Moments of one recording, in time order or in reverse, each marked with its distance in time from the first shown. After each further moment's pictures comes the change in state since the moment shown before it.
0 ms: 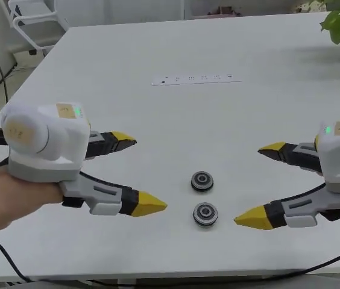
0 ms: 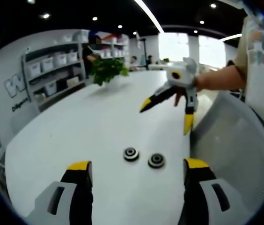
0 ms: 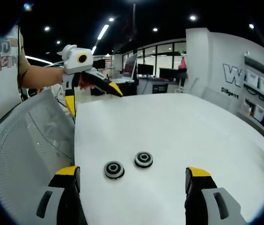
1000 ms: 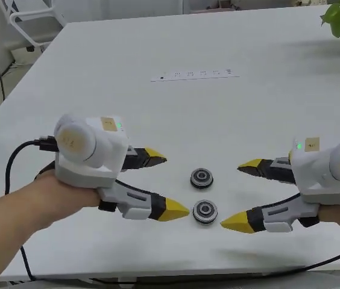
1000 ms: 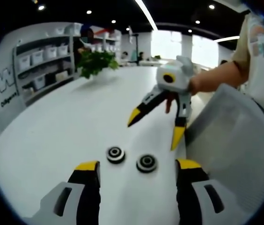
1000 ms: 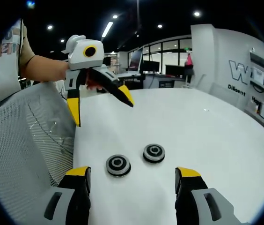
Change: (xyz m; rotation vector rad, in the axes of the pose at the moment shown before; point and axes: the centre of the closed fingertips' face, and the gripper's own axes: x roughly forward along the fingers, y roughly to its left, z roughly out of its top) left arm 0.049 -0.019 -0.017 -0.022 0.036 -0.114; right arm 0.034 0.010 -0.026 -0.002 0.022 0.064
